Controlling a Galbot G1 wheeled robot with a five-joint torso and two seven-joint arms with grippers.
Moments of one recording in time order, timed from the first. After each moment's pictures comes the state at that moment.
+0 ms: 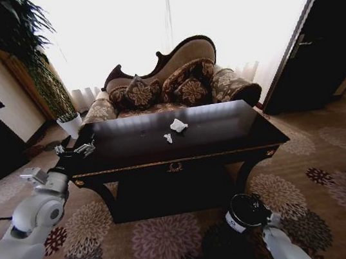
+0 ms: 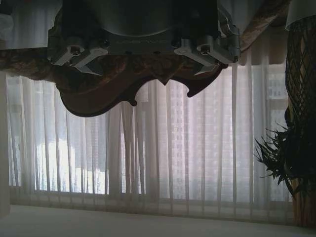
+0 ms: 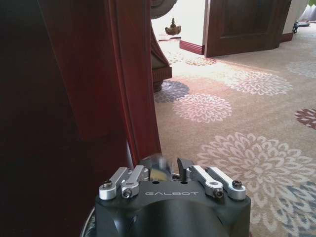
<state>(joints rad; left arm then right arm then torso) 1.25 -0.69 -0.73 -2.08 -0.90 0.12 -0.13 -1.01 1.25 0.64 0.60 0.49 0.40 -0.10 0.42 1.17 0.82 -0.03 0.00</state>
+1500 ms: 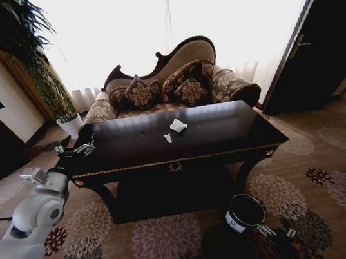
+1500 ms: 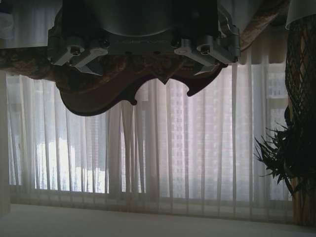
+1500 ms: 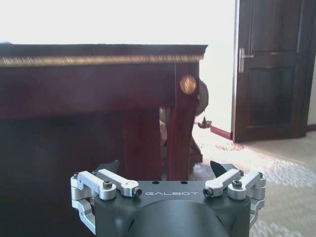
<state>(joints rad) 1.25 -0.69 -0.73 -2.08 -0.90 0.12 -0.13 -1.87 1.36 0.74 1.68 0.44 0.59 -0.04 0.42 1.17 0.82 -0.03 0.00</state>
